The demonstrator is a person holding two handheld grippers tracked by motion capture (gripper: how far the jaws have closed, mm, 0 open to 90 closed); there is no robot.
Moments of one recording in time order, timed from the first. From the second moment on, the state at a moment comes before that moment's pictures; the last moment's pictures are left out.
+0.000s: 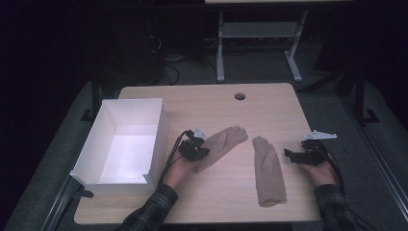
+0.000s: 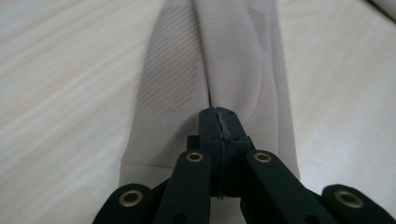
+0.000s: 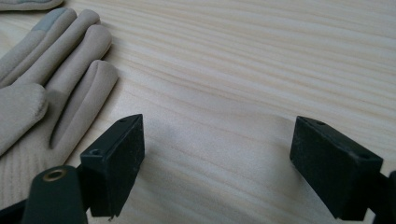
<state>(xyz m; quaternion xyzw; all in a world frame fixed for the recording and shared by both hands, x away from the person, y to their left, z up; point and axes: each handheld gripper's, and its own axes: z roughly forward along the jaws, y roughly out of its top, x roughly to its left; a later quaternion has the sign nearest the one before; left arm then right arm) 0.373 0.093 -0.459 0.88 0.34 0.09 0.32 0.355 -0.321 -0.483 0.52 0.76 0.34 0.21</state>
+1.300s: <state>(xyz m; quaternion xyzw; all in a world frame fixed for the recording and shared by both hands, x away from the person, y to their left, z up) 0.357 0.093 -0.441 0.87 0.32 0.07 0.36 0.355 -0.321 -0.483 0.51 0.76 0.34 0.21</state>
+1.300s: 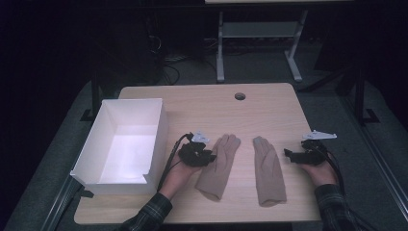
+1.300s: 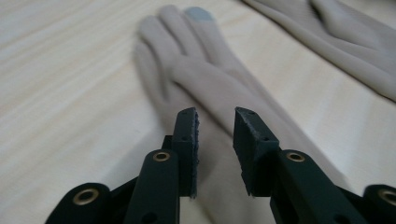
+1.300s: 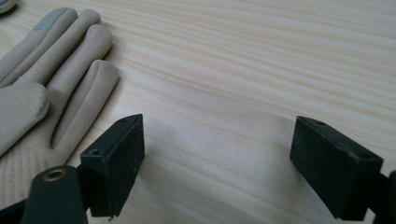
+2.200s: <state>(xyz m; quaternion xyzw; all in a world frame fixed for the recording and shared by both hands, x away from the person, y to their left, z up) 0.377 0.086 -0.464 0.88 0.33 0.05 0.35 0.334 -0.307 -0.463 0.44 0.81 0.37 0.14</state>
